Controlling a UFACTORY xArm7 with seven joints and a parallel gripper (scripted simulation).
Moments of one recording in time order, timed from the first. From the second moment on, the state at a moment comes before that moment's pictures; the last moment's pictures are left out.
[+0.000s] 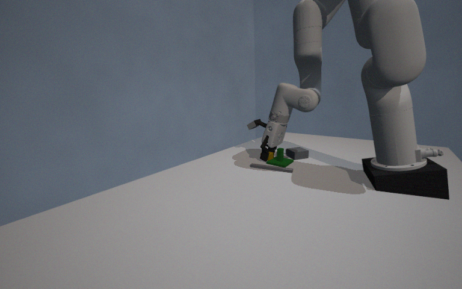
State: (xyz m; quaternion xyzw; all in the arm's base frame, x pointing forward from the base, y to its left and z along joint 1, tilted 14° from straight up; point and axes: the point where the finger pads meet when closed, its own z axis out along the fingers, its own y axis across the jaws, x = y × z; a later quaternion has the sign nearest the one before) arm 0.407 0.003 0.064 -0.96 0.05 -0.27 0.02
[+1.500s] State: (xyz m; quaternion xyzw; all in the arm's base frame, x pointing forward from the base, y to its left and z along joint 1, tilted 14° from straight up) arm 0.408 0.002 0.068 -0.96 0.05 -0.27 0.02
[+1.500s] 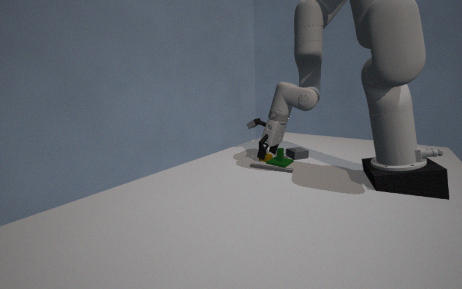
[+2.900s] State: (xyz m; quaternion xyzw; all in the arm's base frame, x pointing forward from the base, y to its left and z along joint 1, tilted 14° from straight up) arm 0.416 -0.005 0.142 -0.96 0.05 -0.27 0.03
